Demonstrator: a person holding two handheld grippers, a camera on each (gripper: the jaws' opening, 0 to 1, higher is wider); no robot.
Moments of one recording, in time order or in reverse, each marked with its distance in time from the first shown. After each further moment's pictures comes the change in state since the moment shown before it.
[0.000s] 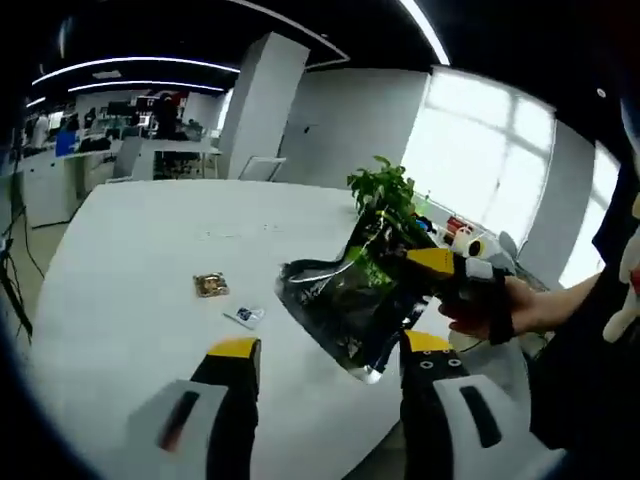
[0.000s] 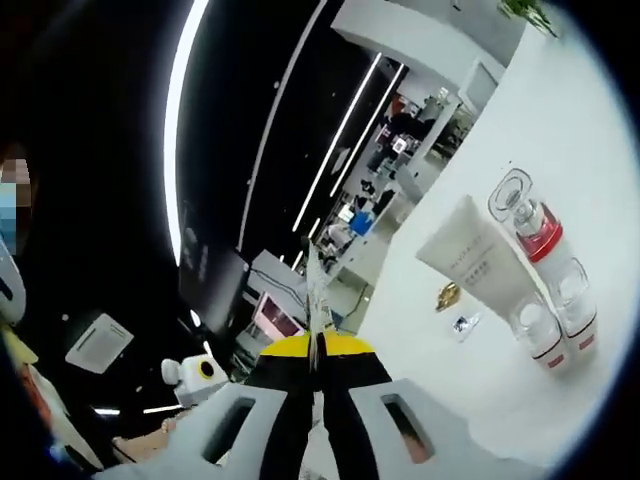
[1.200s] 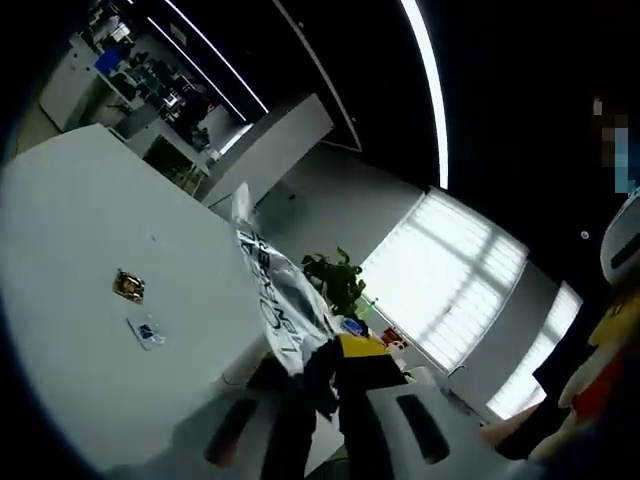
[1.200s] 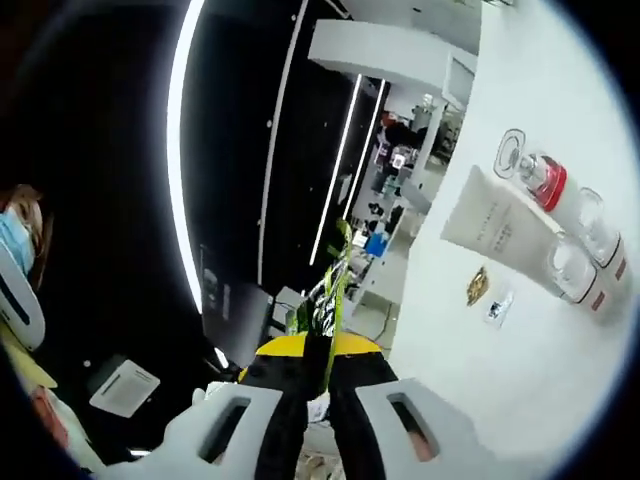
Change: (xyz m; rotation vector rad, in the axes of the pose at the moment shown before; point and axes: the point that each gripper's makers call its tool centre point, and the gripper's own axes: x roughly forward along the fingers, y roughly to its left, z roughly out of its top) left arm 0.023 -0.069 0.052 -0.309 -0.276 -0.237; right arm -0.002 0.018 -0.011 0.101 -0.081 0.057
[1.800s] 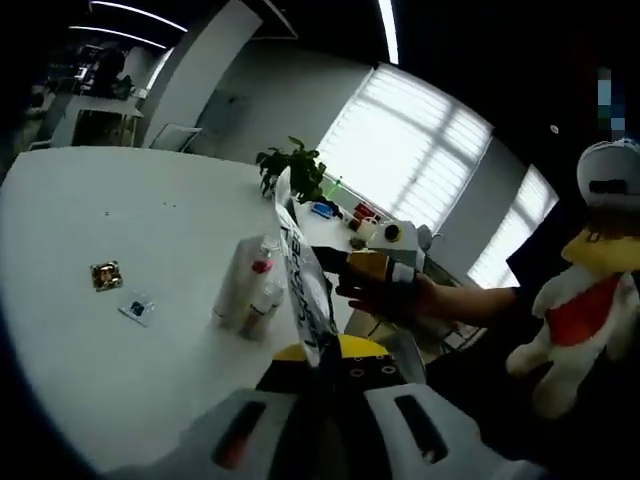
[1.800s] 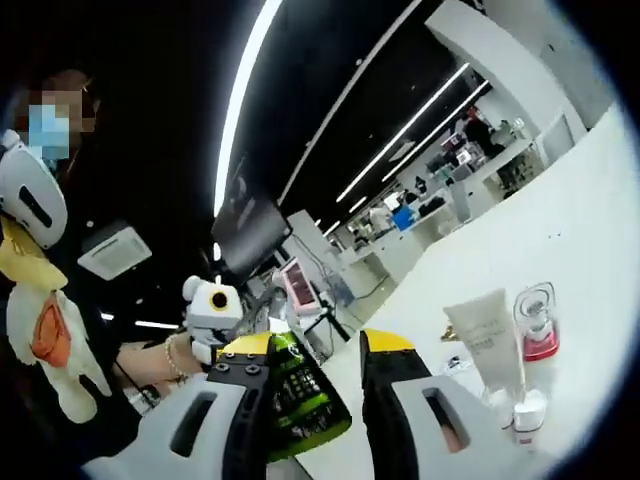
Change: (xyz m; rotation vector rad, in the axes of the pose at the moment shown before) left arm -0.032 -0.024 -0.051 0.221 0.618 -0.196; right arm -0.021 0.024 0.015 -0.447 0.373 0.212
